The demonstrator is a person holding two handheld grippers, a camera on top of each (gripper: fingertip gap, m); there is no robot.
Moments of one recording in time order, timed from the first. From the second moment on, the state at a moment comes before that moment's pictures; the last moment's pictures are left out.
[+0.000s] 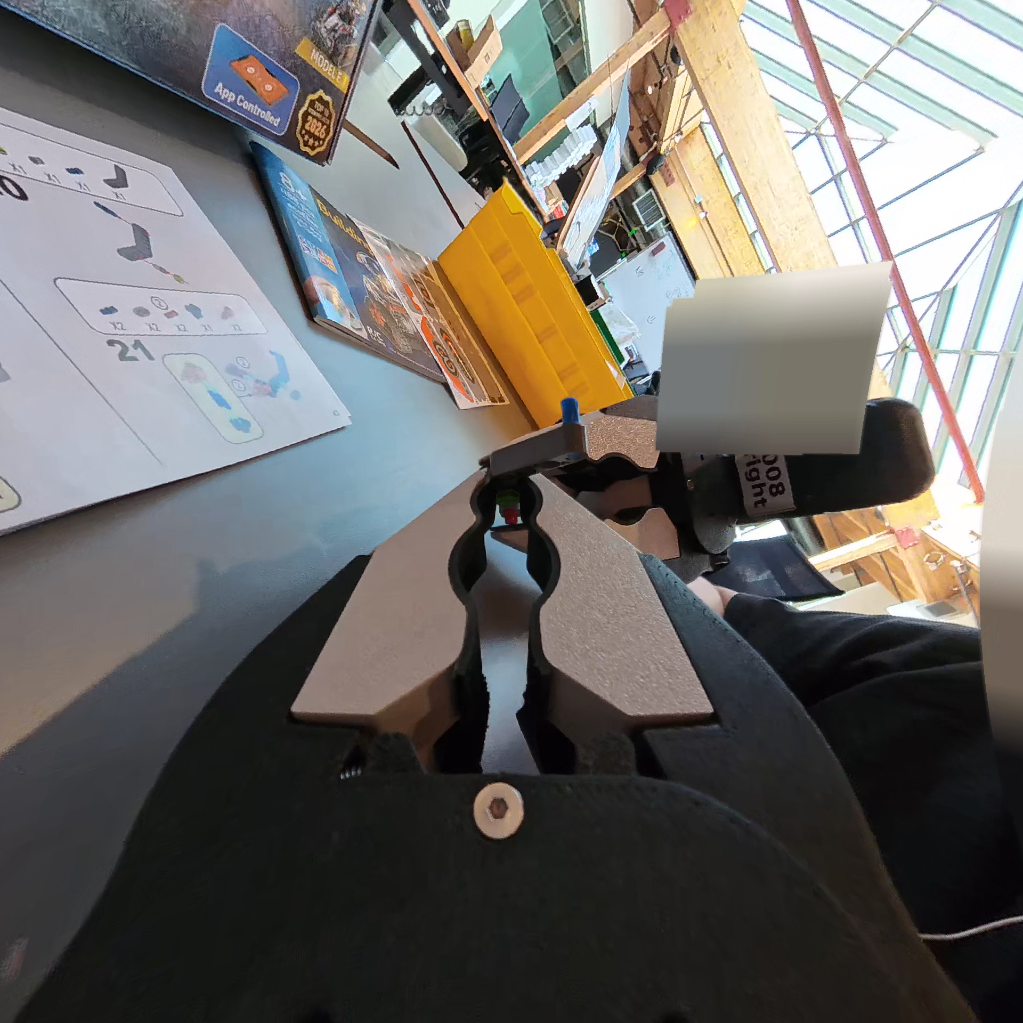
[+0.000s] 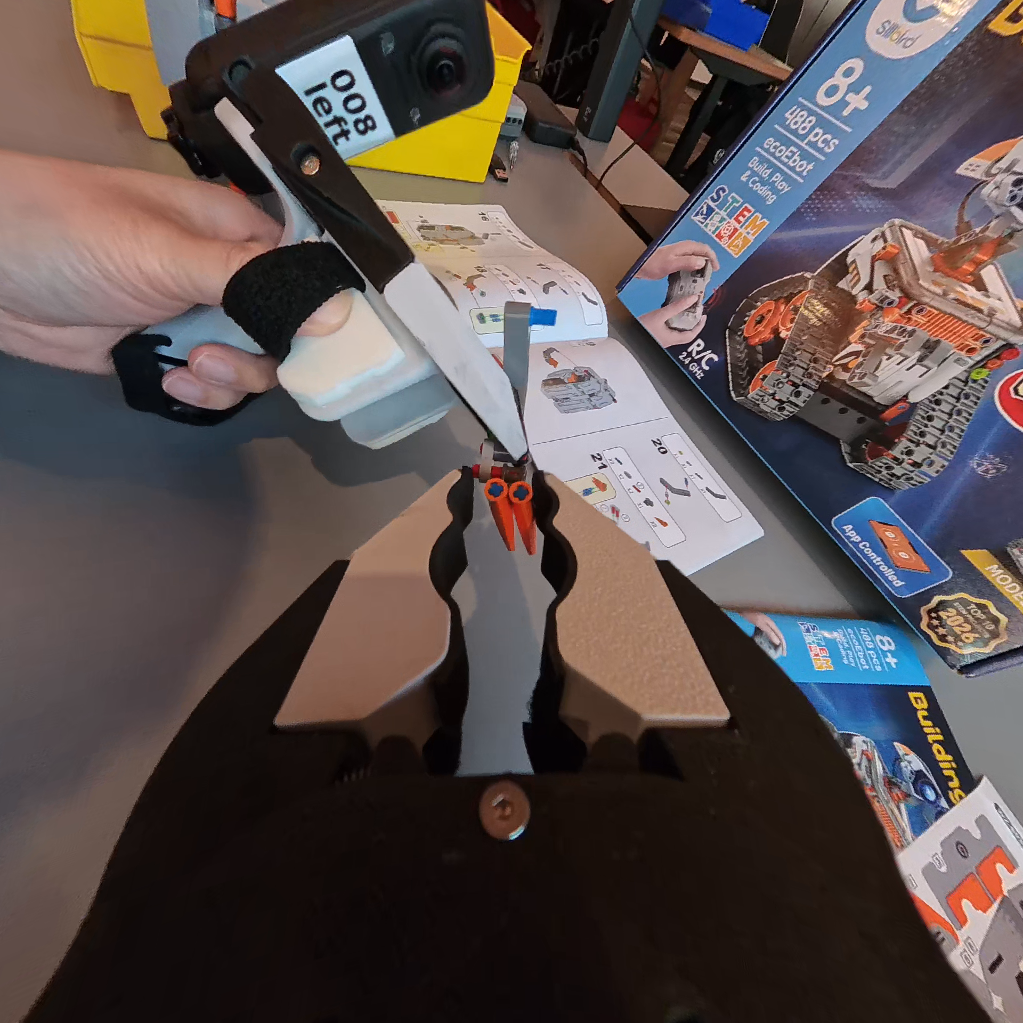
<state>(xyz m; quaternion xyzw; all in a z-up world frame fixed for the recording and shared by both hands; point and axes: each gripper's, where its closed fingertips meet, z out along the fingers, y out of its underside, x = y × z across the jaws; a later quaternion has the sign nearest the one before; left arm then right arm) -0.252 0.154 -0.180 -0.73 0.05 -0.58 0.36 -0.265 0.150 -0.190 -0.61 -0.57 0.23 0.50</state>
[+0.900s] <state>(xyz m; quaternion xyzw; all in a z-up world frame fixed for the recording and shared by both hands) -0.275 0.163 -0.156 -0.72 0.05 -0.55 0.42 -0.256 0.159 -0.183 -0.62 -0.54 0.26 0.51</state>
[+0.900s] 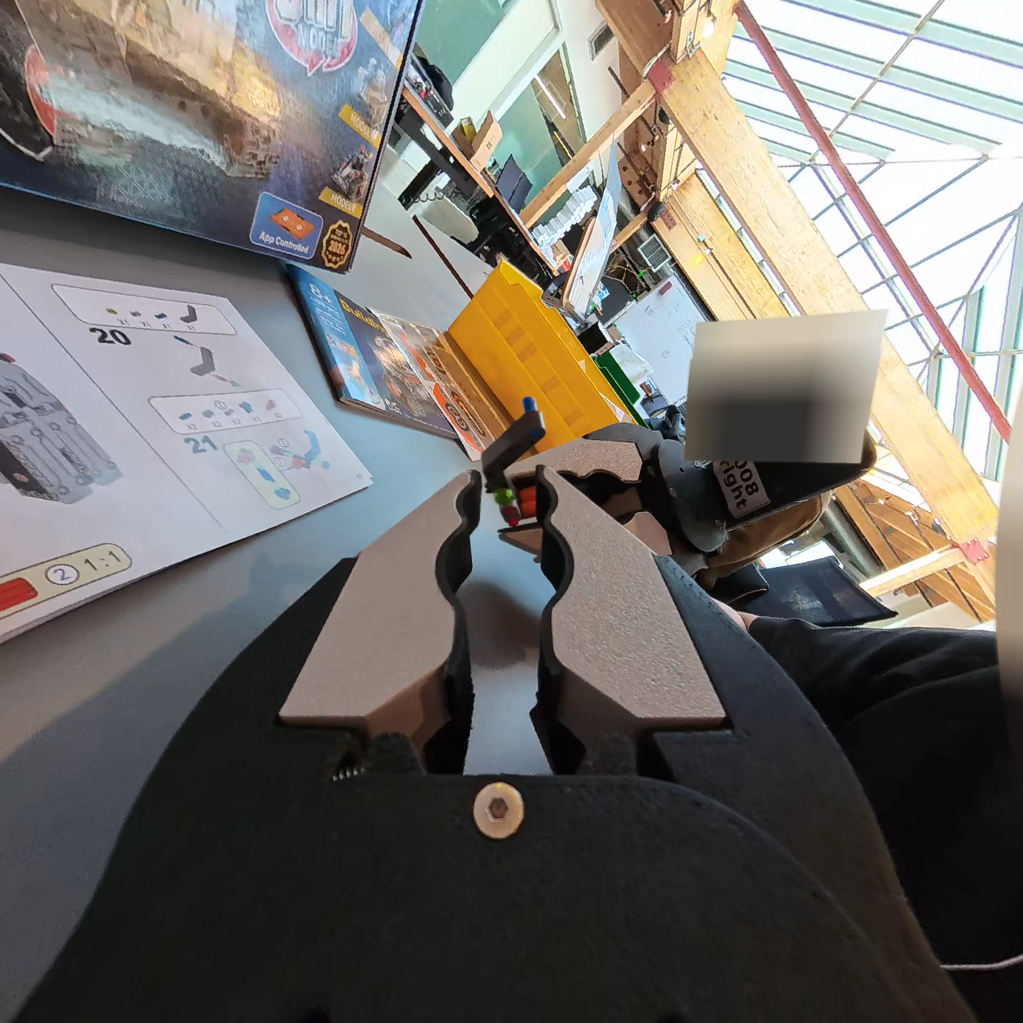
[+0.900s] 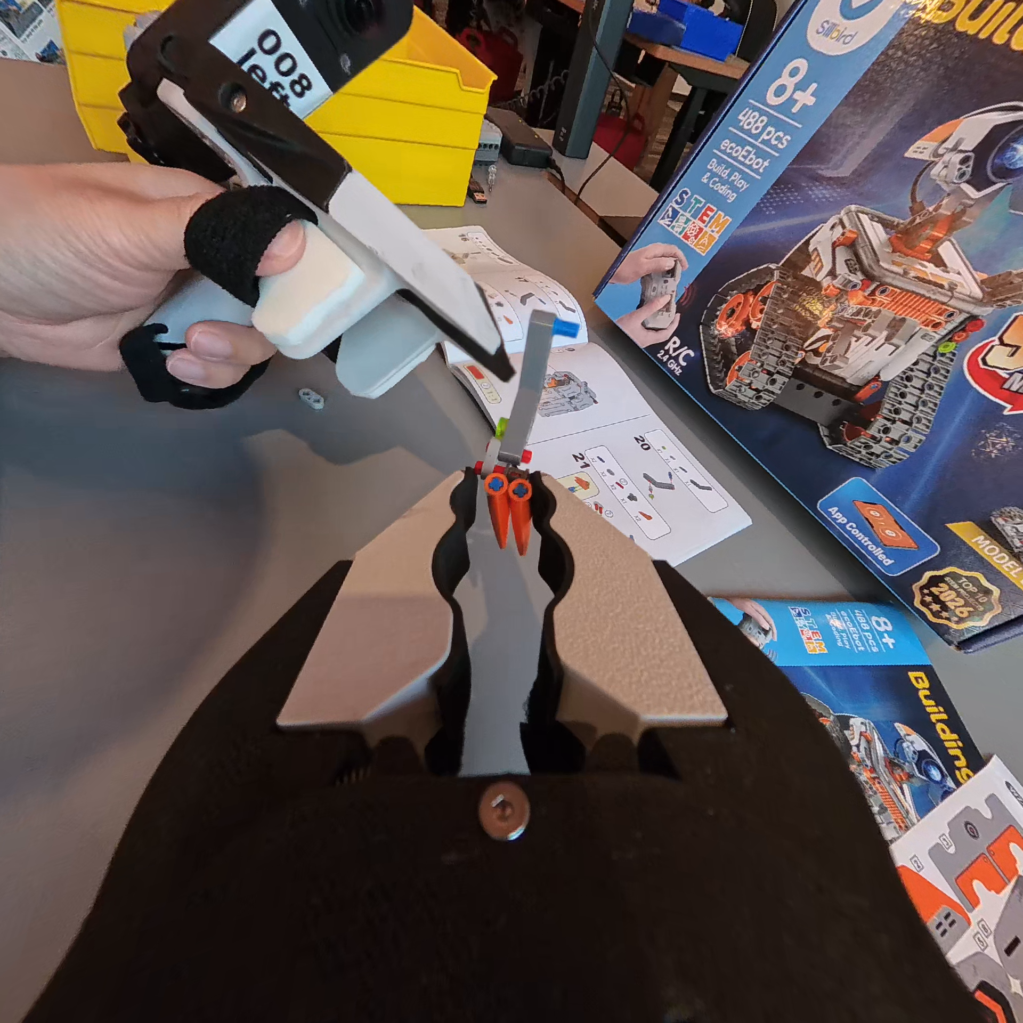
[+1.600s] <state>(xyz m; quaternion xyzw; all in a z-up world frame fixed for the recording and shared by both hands) -0.268 0.161 -0.170 -0.73 0.05 -0.56 0.39 -0.257 0.159 -0.185 -0.61 -0.55 0.24 0.51</state>
